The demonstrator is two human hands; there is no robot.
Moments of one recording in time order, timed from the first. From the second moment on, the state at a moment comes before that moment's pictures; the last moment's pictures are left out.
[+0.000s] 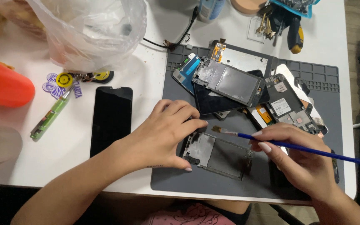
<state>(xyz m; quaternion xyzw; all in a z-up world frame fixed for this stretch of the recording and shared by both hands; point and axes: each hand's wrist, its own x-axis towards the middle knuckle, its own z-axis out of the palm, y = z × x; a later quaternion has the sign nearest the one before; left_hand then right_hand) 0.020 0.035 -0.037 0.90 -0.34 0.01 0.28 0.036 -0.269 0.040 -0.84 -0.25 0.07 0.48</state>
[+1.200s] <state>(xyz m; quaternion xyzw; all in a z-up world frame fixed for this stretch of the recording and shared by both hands) 0.021 0.035 -0.061 0.92 -0.30 0.05 0.23 0.031 -0.232 0.017 -0.80 -0.31 0.17 0.49</state>
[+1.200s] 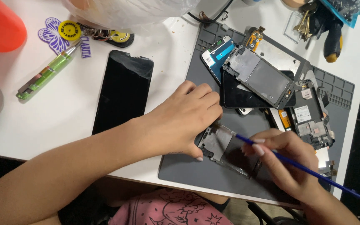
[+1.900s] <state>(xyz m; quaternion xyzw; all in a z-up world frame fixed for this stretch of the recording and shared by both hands) 0.020 0.040 -0.047 0.91 -0.32 0.02 0.26 0.035 -0.234 0.026 -0.79 -0.39 0.25 0.41</state>
